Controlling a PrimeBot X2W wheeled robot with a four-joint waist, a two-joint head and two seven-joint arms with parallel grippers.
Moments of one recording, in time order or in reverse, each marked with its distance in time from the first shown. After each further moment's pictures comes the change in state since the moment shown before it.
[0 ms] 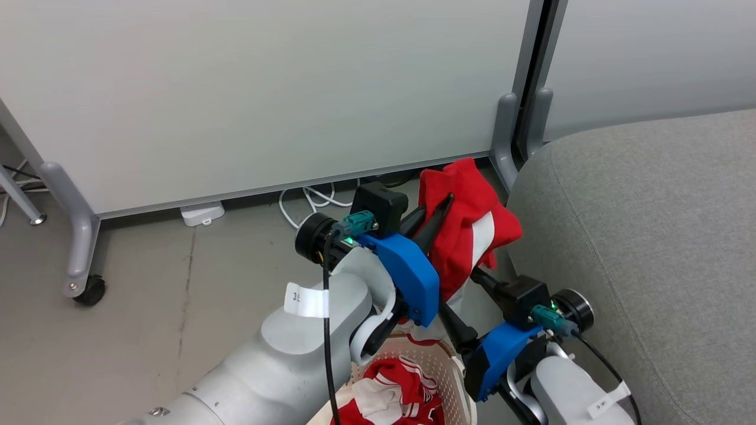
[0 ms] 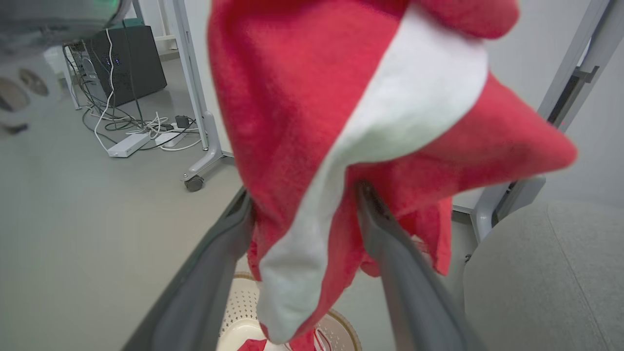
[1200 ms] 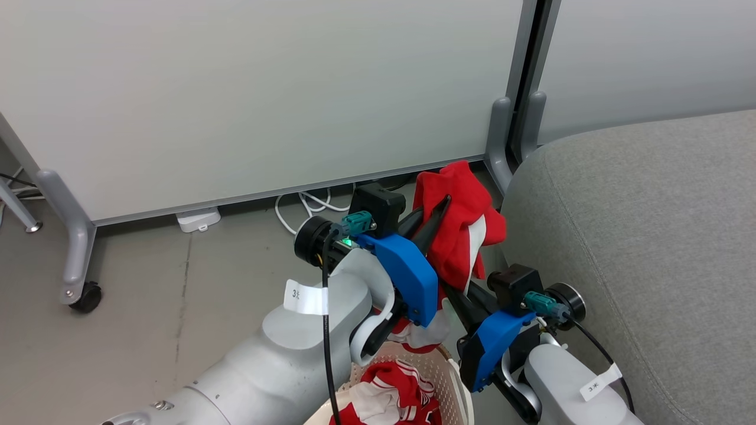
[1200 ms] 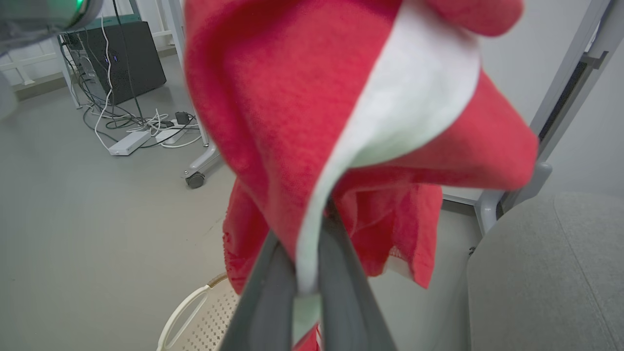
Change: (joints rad) left arm -0.032 0.000 -0.088 0.031 -0.104 0.011 -0.035; right arm -0.108 0.000 0.086 0.163 0.108 0.000 -0.032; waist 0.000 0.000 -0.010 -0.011
